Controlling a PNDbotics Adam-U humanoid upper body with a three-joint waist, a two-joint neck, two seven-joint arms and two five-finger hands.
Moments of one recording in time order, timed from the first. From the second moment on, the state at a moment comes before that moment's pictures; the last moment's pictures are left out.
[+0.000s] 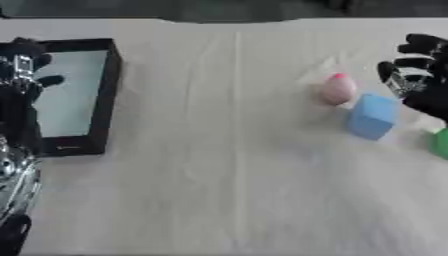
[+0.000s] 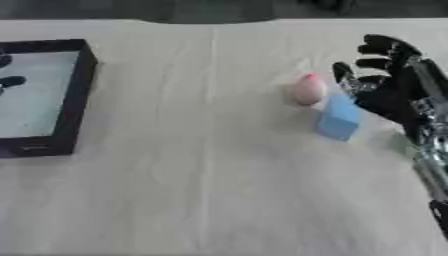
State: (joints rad) left arm -0.39 0.41 -0.11 -1.74 0.29 -0.02 0.50; right arm -0.33 -0.70 0.08 -1.96 -0.14 0.38 -0.13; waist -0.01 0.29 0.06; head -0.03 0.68
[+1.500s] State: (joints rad) left arm -0.38 0.42 -0.12 -1.73 0.29 0.00 0.50; right arm -0.52 -0.97 0.21 -1.82 0.29 0.47 0.58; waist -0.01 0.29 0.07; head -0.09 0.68
